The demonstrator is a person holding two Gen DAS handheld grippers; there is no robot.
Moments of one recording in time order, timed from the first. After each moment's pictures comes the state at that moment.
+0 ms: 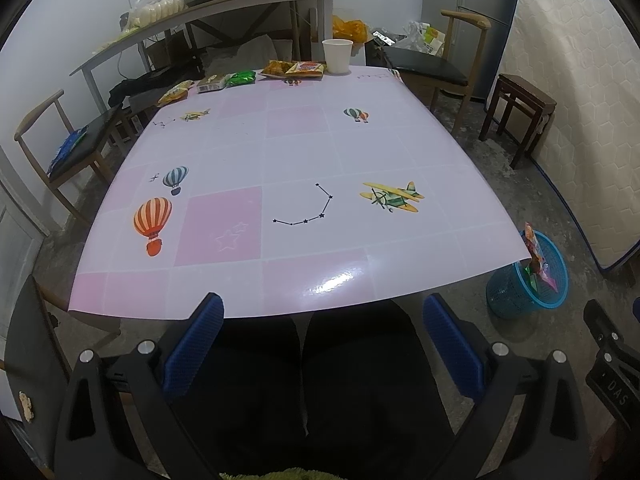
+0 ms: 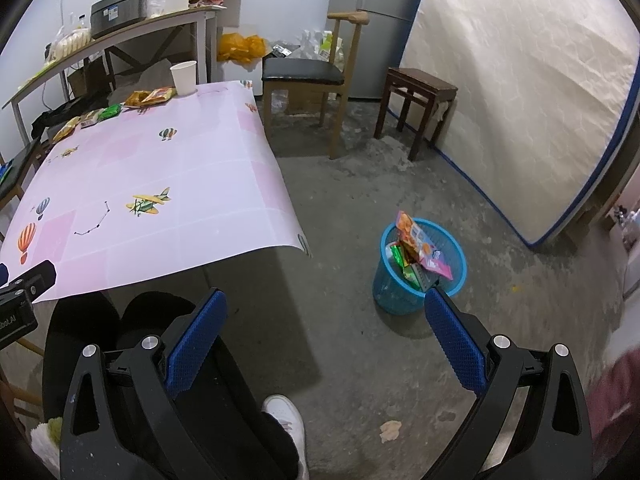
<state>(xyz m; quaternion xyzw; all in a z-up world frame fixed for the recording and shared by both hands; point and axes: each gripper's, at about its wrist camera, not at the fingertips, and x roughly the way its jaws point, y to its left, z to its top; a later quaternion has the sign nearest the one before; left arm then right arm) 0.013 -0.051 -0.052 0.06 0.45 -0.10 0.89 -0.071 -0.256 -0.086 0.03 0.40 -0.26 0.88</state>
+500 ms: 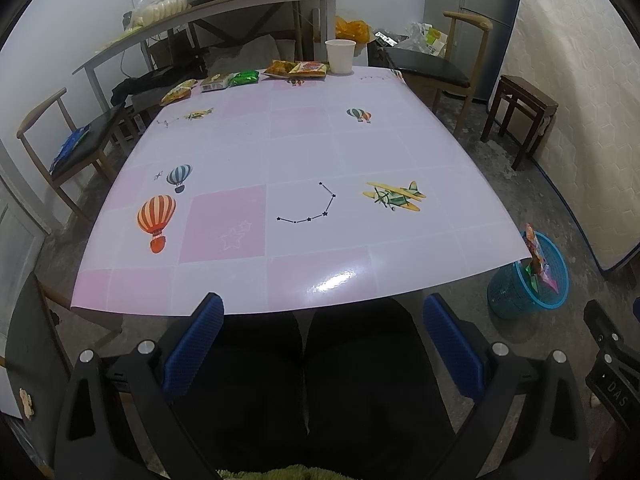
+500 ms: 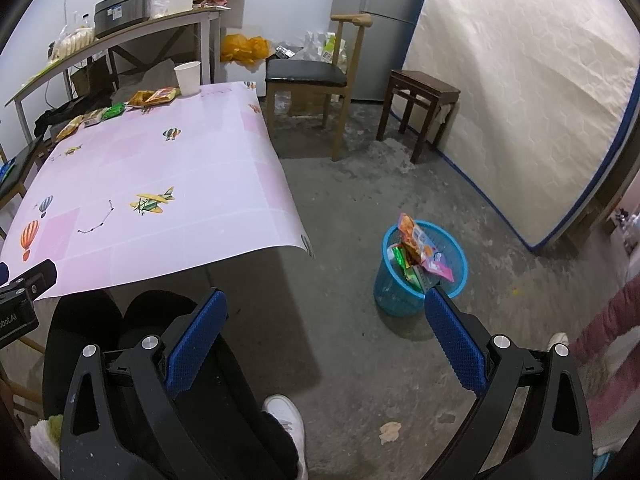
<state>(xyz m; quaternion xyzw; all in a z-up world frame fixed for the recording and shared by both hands) 0.010 -0.046 -0.049 0.06 0.45 -0.10 0.89 -0.071 -0.253 -0.083 0.03 0.40 -0.25 0.88</state>
